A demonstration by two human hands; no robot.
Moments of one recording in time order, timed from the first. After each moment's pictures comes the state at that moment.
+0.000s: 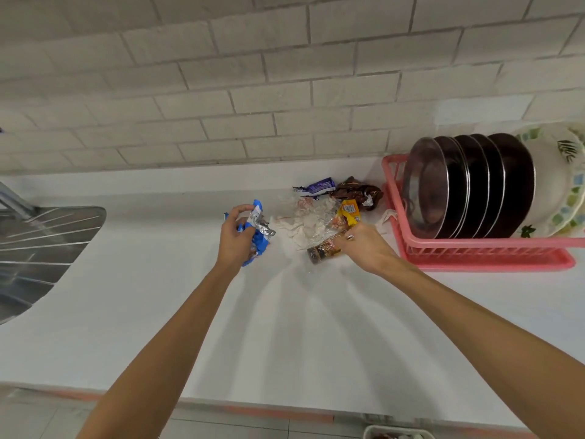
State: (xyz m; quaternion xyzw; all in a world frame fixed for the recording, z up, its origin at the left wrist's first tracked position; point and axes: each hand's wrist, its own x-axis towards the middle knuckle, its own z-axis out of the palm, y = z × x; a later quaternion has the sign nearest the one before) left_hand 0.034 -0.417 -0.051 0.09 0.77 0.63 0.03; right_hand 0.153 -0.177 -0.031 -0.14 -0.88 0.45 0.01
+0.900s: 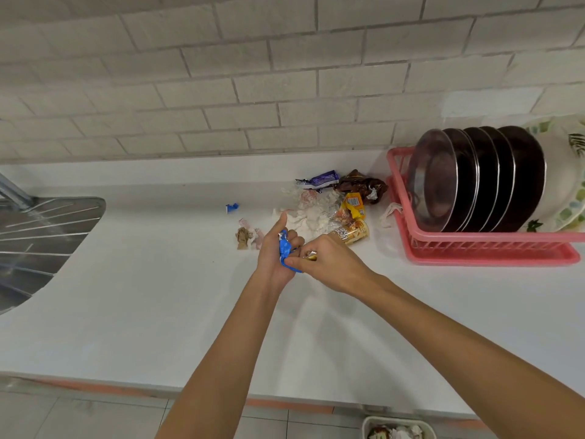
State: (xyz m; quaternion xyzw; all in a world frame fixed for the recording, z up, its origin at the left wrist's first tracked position) left_hand 0.100 -0.360 -0.032 -0.16 0.35 0.86 0.32; right_hand 0.169 -0.252 -0.020 0.00 -0.90 0.43 0.01
